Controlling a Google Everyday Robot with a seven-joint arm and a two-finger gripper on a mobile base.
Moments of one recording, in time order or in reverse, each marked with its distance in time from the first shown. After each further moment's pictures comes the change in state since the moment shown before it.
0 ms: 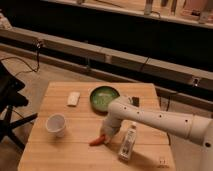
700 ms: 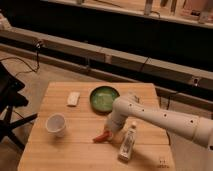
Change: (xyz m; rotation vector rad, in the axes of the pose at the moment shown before) arm 0.025 -0.003 -0.018 0.034 -0.005 0.021
